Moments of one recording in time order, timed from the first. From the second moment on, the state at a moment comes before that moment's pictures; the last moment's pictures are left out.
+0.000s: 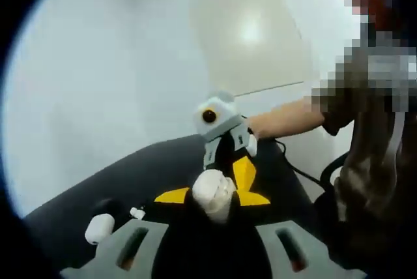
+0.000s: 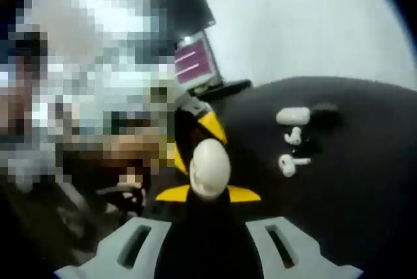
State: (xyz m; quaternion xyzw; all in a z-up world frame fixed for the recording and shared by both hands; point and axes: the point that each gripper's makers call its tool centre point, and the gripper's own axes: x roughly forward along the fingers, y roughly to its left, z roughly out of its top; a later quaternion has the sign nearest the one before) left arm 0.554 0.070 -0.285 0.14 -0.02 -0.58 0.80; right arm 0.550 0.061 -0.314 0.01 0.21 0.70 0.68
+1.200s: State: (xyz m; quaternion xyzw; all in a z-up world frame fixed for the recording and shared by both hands) left arm 0.560 0.063 -0.305 0.24 -0.02 -0.57 0.79; right arm 0.558 0.059 -0.308 0.13 0.31 0.67 0.66
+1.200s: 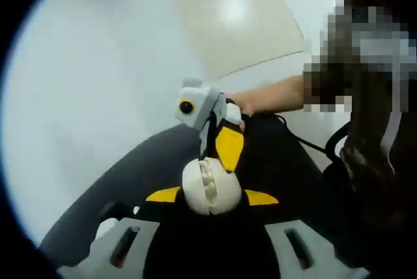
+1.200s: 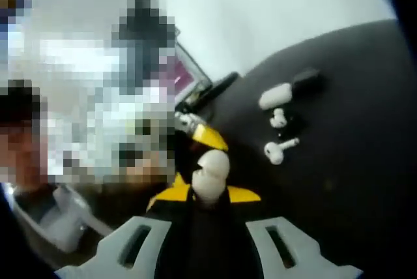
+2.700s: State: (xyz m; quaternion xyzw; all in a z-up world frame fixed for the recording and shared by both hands) left arm 0.561 0.065 -0.312 0.14 0.05 -0.61 0.78; right arm 0.549 0.051 -0.319 -0.13 0.15 0.66 0.73
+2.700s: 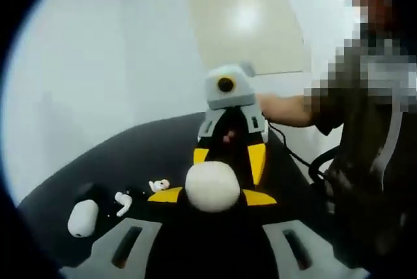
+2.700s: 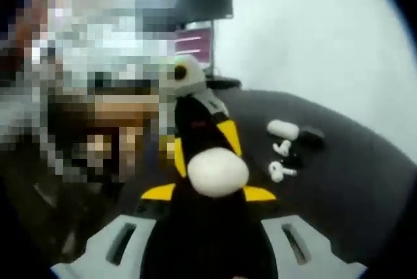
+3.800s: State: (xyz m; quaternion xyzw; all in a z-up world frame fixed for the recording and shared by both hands) left arm 0.608 0.150 -0.208 0.01 -0.17 -0.38 0.91; right arm 0.567 0.072 -0.320 -0.14 0.09 0.66 0.73
